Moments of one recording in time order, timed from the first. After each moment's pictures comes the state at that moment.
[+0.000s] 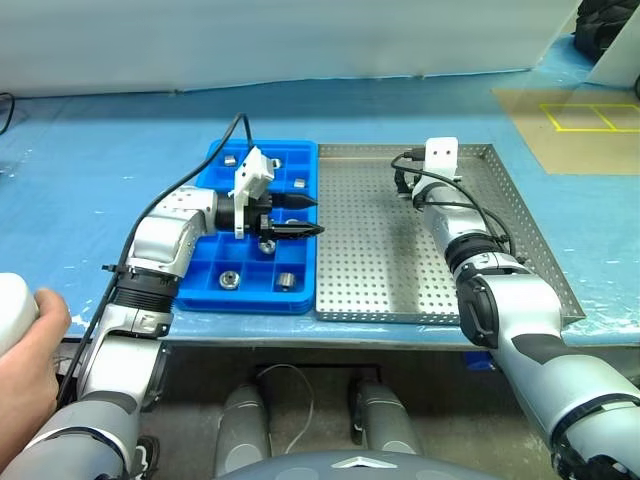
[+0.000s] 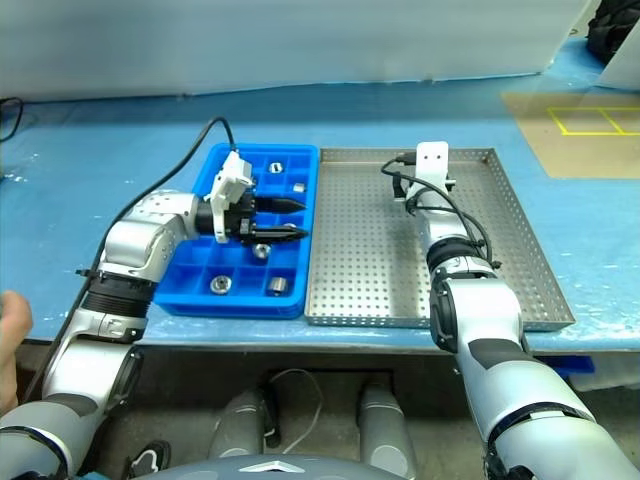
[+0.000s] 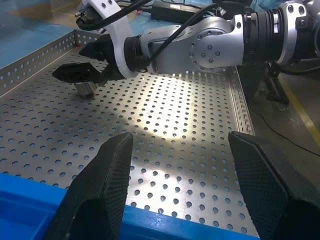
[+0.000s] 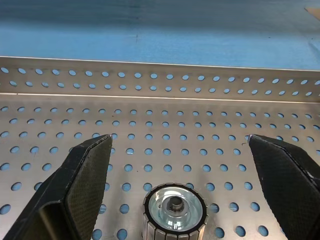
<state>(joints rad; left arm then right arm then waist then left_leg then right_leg) -0.74 0.42 -0.07 0.22 -0.34 0.46 -1.30 -1.10 -0.28 -0.15 1.28 0.06 -0.03 0.00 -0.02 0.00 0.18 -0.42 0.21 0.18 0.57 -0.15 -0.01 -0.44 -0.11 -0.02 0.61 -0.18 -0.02</state>
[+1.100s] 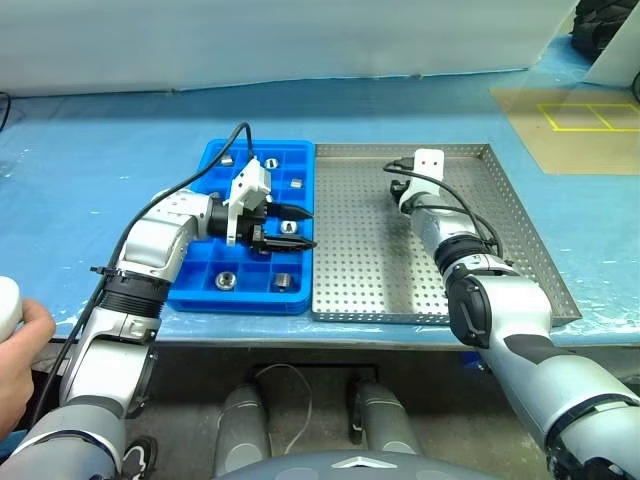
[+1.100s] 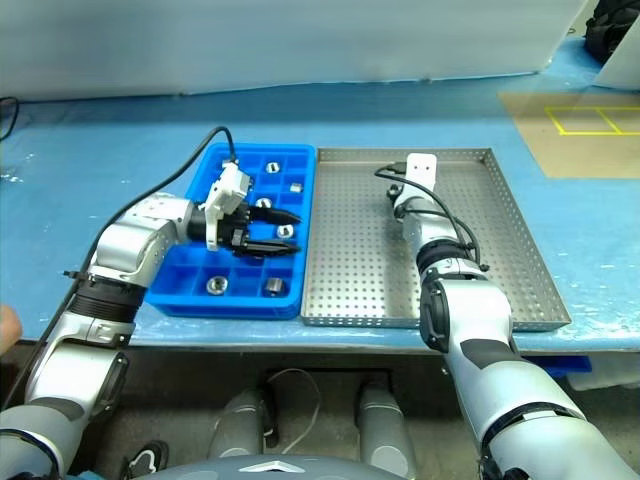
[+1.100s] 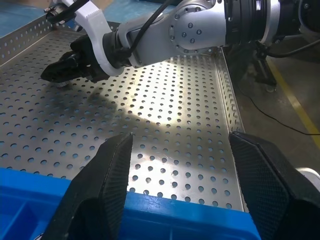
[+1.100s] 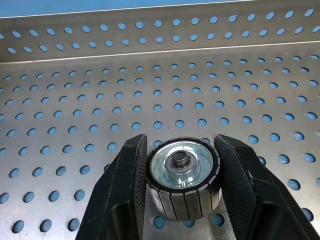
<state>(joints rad) -0.71 0.49 -0.12 0.19 -0.35 0.44 -1.35 -1.11 -0.23 -0.23 1.28 0.08 0.10 0.03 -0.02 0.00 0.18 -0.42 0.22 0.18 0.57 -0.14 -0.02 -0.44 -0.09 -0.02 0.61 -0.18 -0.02</state>
